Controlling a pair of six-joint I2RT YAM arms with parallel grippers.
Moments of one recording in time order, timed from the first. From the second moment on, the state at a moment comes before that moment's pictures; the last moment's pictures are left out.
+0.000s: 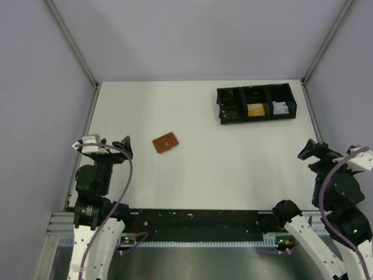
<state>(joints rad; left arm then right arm) -0.11 0.25 0.58 -0.26 -0.10 -0.20 0.46 0.21 0.87 -0.66 0.89 0.24</state>
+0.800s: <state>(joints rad) -0.11 1.21 1.05 -0.53 0.32 -0.17 0.46 0.21 0.80 -0.62 0.60 0.22</state>
